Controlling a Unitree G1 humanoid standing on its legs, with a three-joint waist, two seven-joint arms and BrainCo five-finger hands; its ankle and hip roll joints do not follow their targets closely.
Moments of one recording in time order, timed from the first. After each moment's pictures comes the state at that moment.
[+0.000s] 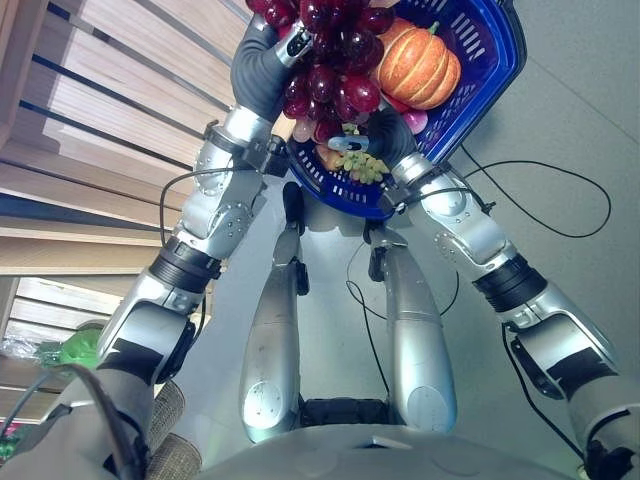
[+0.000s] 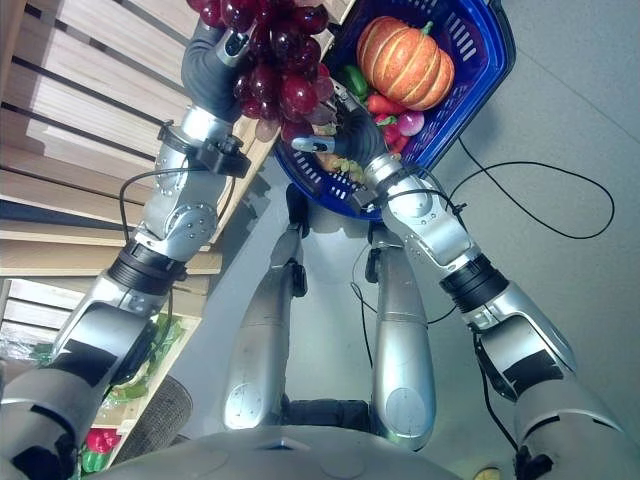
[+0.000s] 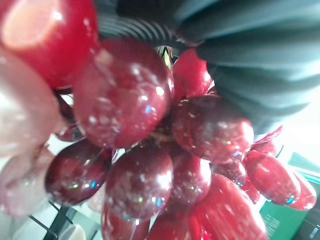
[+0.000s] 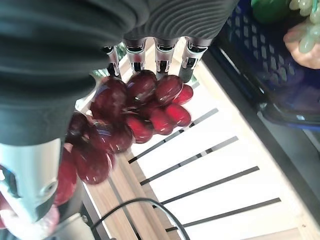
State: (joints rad) left arm -0.79 0.43 -0.40 0.09 -0.86 -0.41 -0.23; right arm -0.73 -0.49 0.56 0.10 0.58 -0.10 -0.03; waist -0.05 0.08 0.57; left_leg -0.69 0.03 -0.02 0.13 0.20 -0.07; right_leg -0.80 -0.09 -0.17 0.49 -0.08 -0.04
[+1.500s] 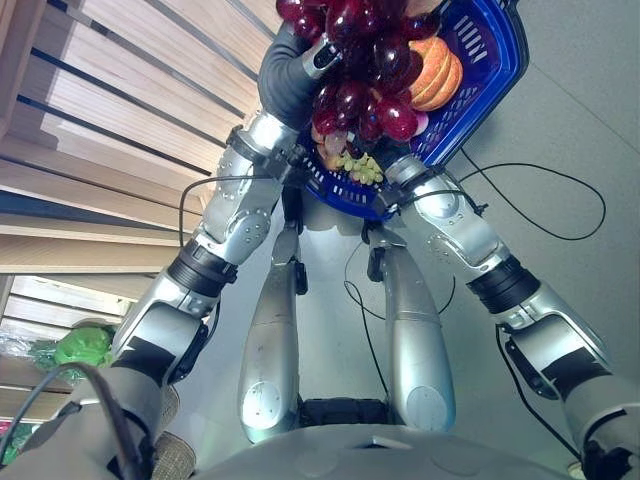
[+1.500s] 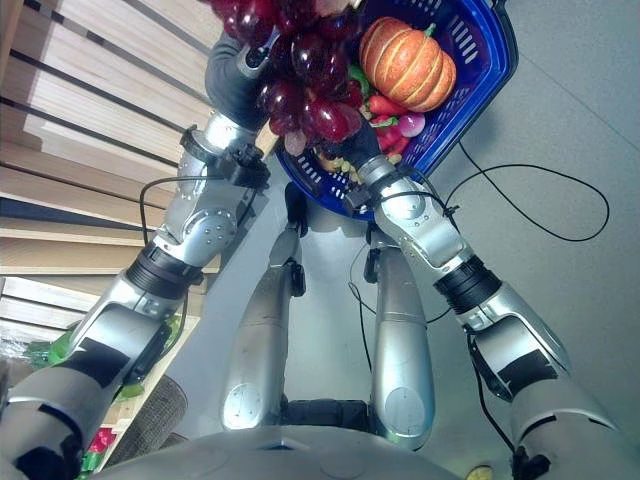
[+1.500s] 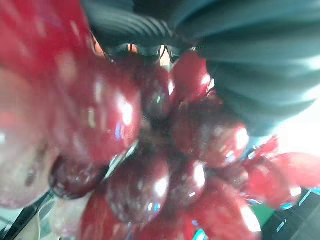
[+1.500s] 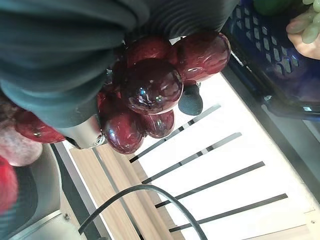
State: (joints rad) left arm -0.80 0.37 -0.44 0.06 -0.90 -0.42 -0.22; right arm -0.73 -0.46 0.57 0.09 0.59 -0.10 -0.07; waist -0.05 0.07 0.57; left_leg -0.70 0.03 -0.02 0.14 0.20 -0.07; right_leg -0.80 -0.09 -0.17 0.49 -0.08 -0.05
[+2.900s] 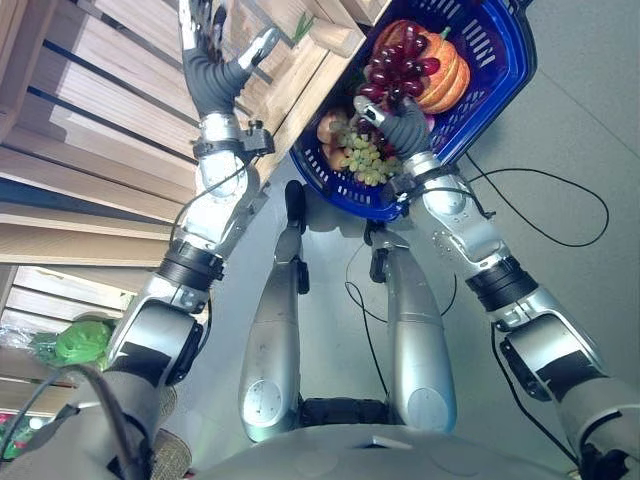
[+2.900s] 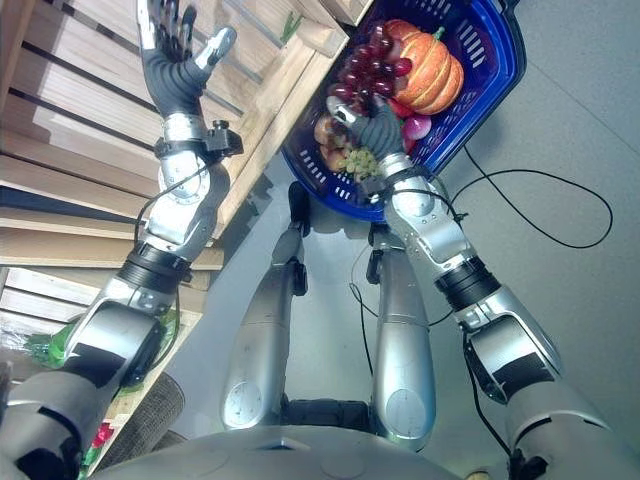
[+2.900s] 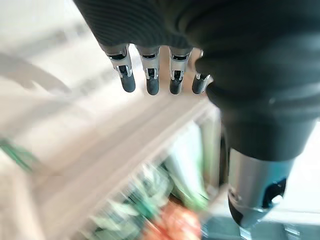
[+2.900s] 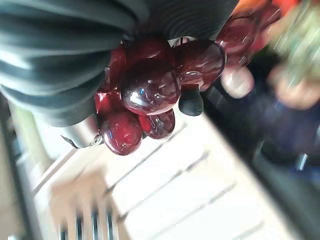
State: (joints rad) left arm -0.77 0.40 -0.31 0.37 -0.40 -0.44 0.56; right arm -0.72 -0.46 0.46 0.30 0.57 -0.13 -0.22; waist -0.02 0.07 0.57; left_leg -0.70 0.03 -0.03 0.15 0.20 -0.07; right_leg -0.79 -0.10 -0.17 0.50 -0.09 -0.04
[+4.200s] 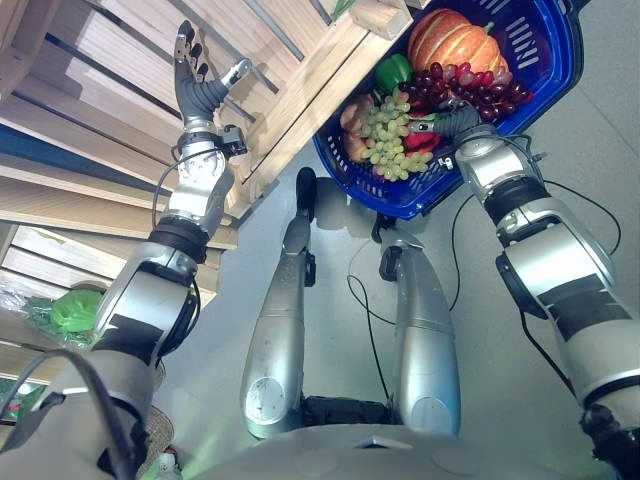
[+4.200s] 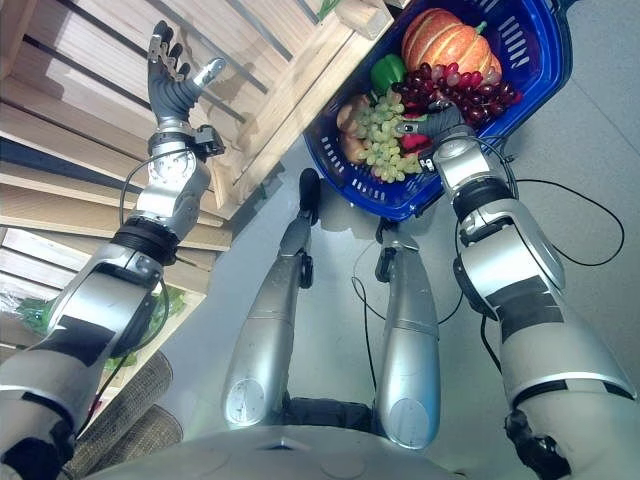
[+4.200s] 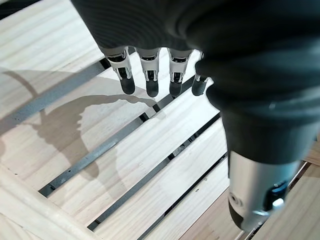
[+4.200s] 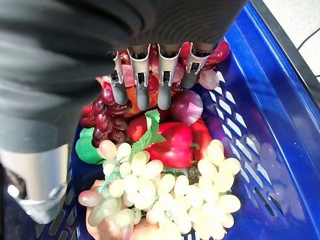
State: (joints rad) left arm -0.94 0.44 -0.38 0.81 -0.59 -0.41 0.43; right arm -1.21 -0.45 0.55 1.21 0.24 0.24 -0.17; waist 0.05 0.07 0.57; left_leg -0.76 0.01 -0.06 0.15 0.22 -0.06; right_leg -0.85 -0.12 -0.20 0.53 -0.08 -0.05
